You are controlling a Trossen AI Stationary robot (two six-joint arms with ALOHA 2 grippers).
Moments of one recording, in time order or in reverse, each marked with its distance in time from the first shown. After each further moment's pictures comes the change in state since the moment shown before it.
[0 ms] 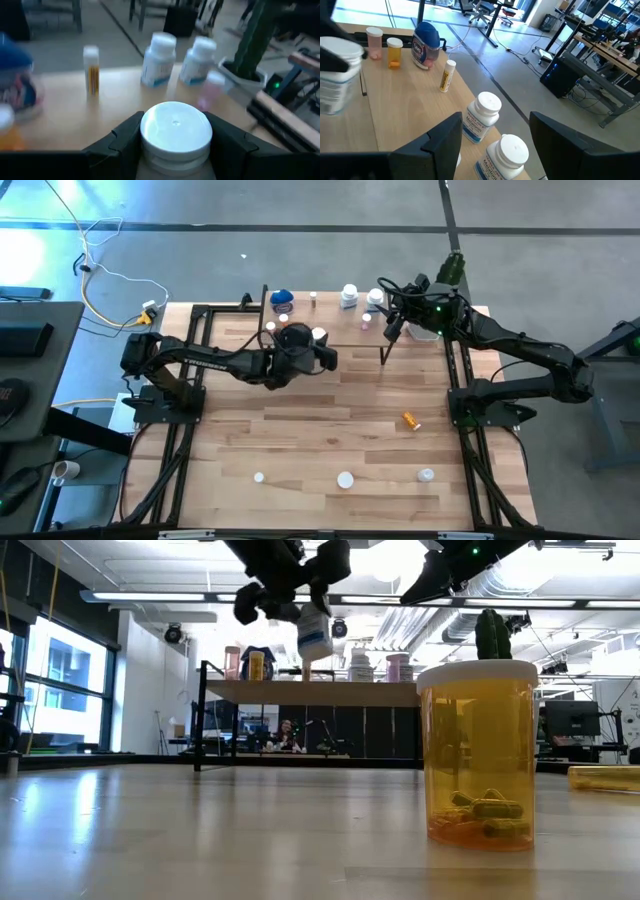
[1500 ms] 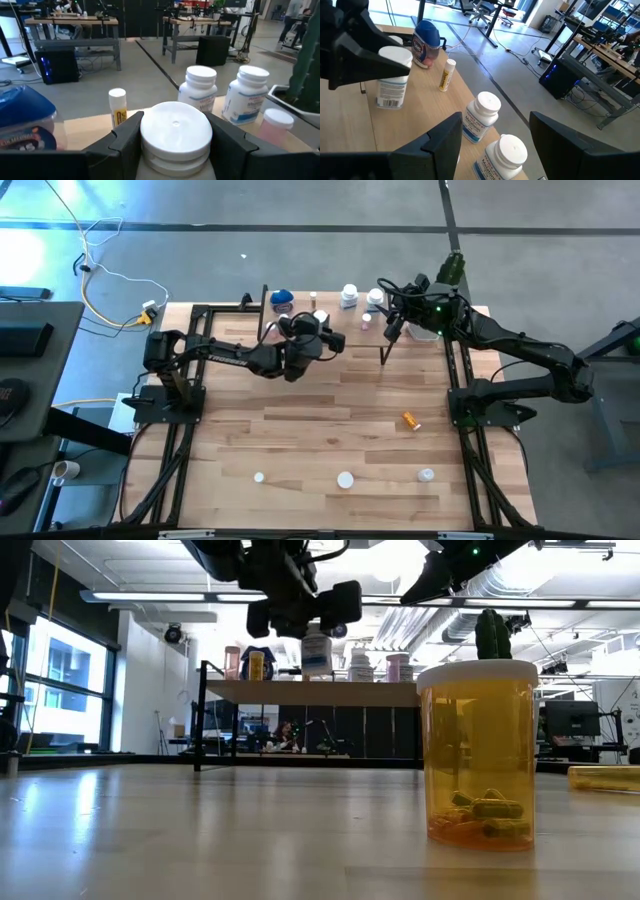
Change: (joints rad) left arm 0.109 0.152 0.000 0.354 -0.152 0.309; right arm 0.000 0.000 0.000 0.000 0.000 -0.018
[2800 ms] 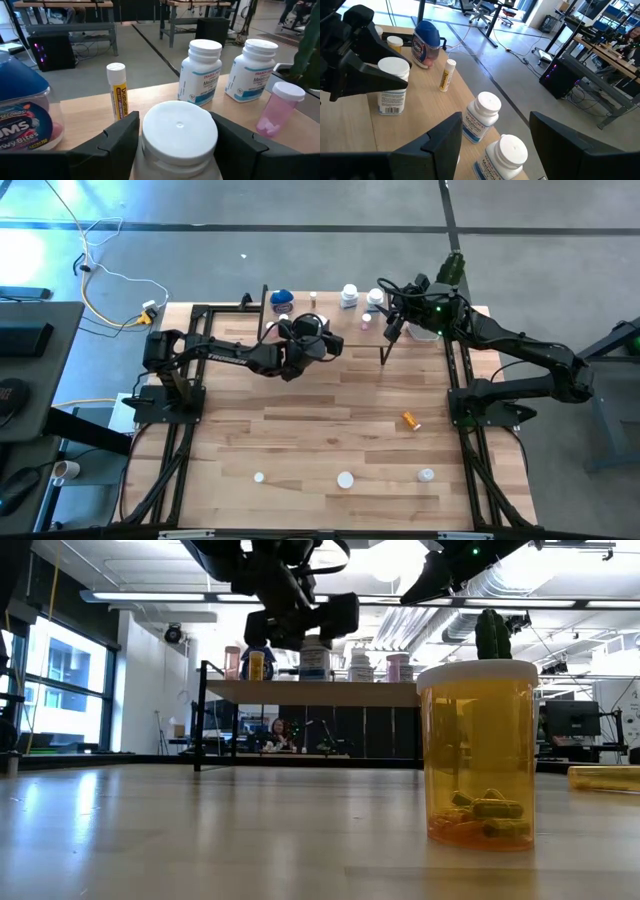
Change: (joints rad) left arm 0.010 -0.002 0.000 -0.163 0.065 -0.124; right arm 0.000 0.000 0.000 0.000 0.000 0.003
